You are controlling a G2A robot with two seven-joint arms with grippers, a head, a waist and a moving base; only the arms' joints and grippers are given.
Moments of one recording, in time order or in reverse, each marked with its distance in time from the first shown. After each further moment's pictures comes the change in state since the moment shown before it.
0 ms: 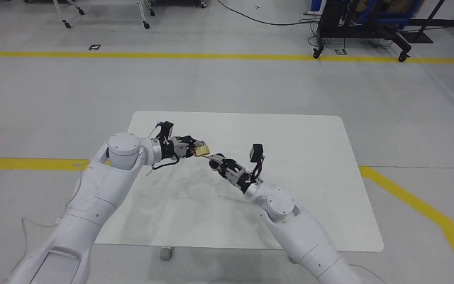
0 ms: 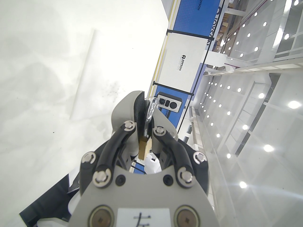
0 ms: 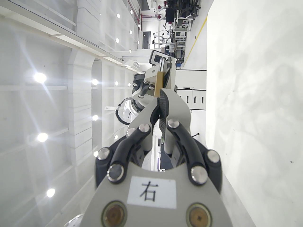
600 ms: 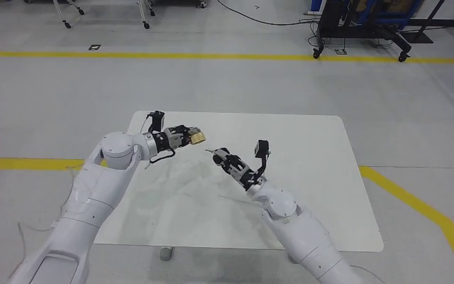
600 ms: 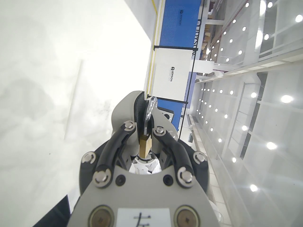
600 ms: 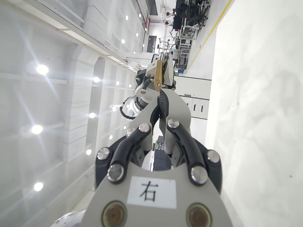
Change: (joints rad) left arm 0.044 0.008 -0.087 -0.057 -0.004 -0.146 0.108; right arm -0.017 0.004 0.031 -0.033 -0.144 -0.096 -0.039
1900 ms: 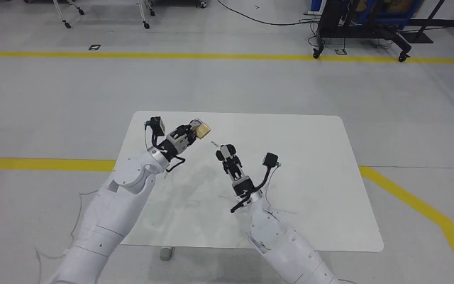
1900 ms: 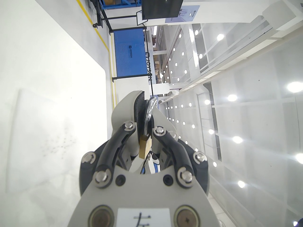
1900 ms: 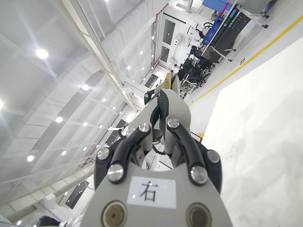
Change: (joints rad) left arm 0.228 -0.033 -0.052 -0.222 -0.103 -0.228 0.352; right arm -0.097 -0.051 -0.102 -0.090 -0.452 -0.110 -0.638
